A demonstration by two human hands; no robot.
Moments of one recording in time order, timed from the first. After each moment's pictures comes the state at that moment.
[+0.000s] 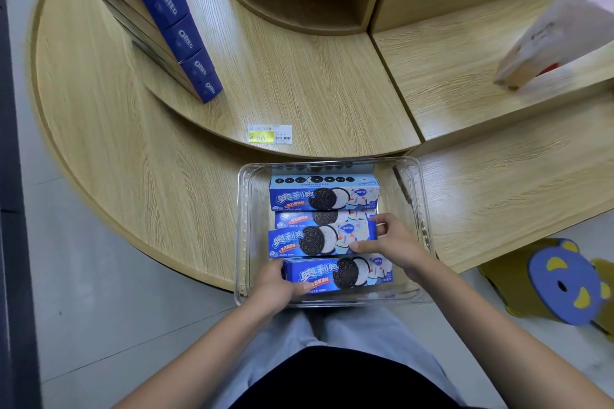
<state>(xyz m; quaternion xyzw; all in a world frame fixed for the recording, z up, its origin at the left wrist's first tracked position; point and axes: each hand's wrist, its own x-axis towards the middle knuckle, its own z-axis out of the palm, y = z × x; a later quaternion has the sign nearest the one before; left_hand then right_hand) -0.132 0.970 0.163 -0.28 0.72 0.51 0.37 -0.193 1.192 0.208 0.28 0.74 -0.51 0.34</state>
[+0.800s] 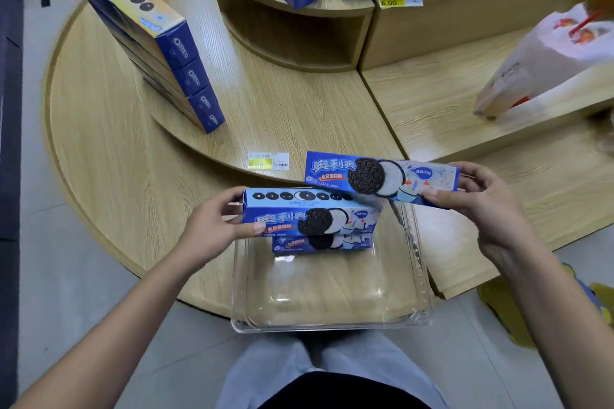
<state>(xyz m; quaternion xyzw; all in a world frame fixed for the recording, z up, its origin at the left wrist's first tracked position) -0.233 0.902 0.284 -0.13 0.81 0.53 0.20 -0.236 1.252 0.332 0.27 0.71 -0.65 0.06</state>
